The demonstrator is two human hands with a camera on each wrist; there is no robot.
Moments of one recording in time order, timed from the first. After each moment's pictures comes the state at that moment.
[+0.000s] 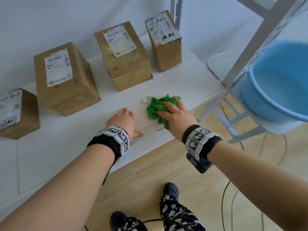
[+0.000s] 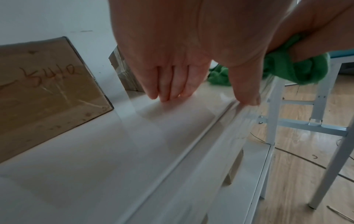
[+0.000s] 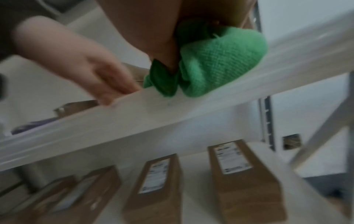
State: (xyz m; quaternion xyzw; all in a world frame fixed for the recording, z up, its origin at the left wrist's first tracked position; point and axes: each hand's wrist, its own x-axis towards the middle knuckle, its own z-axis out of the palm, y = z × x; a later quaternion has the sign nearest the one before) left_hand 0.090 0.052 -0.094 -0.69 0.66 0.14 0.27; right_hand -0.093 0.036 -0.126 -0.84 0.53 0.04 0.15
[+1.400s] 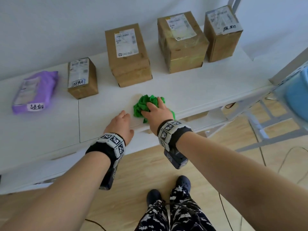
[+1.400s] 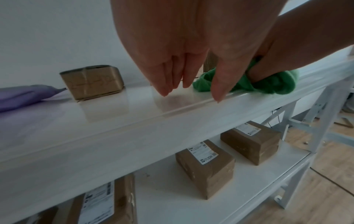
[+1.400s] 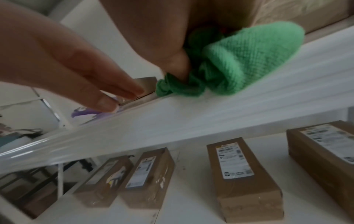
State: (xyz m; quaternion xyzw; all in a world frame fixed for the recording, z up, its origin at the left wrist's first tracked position) left_hand 0.223 0.192 -0.092 -0.80 0.56 0.20 0.08; right_hand 0.098 0.120 -0.105 -0.88 0.43 0.12 0.18
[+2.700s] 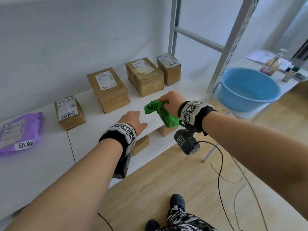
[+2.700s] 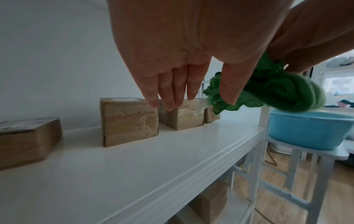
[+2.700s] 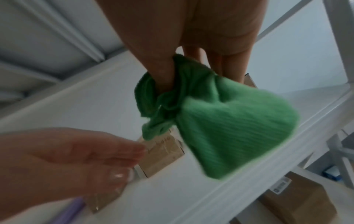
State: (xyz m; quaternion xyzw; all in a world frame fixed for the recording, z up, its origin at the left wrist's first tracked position) left_hand 0.174 0.195 -0.008 -0.70 0.69 0.20 -0.01; right_hand 0.014 0.163 0.033 -0.76 0.61 -0.07 0.22
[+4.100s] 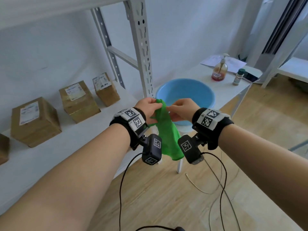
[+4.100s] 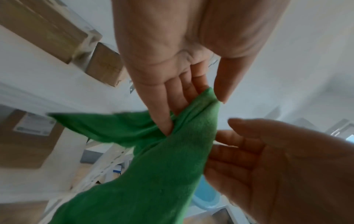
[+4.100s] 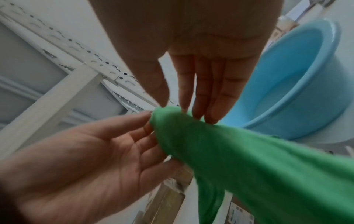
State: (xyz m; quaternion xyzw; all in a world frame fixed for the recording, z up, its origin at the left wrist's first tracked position) left_hand -0.207 0.114 0.048 -0.60 0.47 0.58 -0.30; right_hand -0.343 0.124 0.030 -0.49 0.65 -0.32 0.48
